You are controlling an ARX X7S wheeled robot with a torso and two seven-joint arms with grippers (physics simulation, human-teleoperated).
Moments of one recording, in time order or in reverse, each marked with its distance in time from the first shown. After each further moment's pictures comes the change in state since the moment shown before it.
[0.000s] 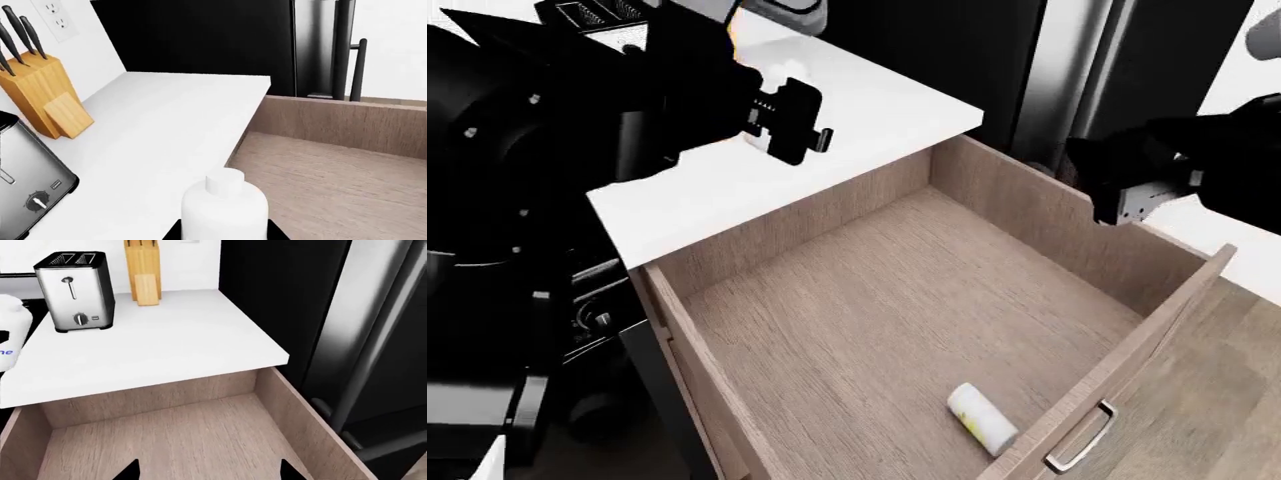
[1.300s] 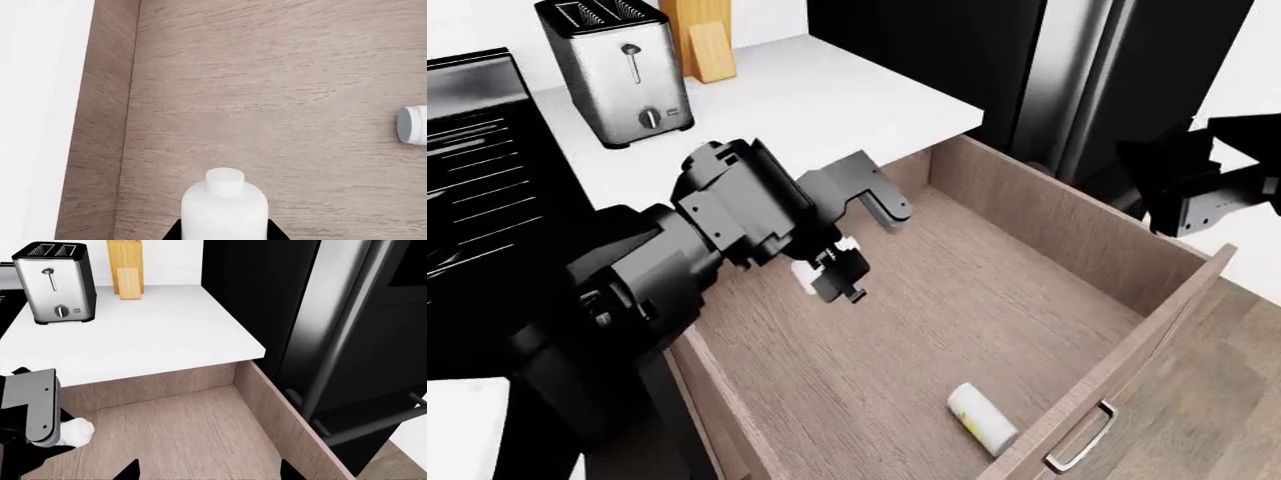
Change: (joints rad) left arm -0.105 0.231 1.090 -0.842 -0.174 0.595 0.464; right arm 0.050 0.115 0.024 -0.050 0.128 0.076 0.078
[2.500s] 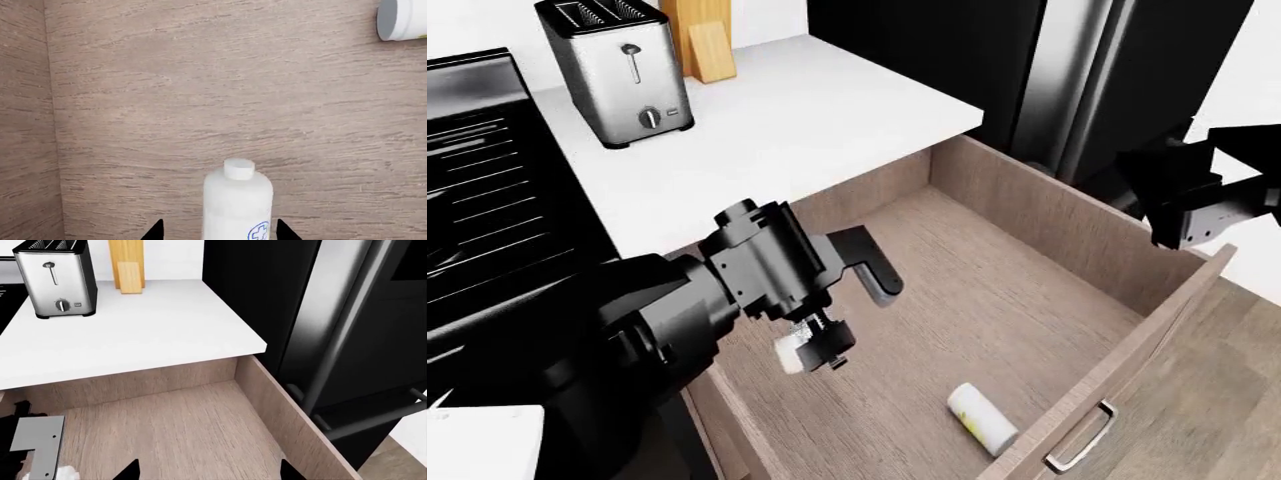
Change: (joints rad) left arm 0.119 0.002 0.032 0.076 0.163 -0.138 0.133; right arm -0.012 0.028 -0.010 -0.022 0.041 -0.010 0.019
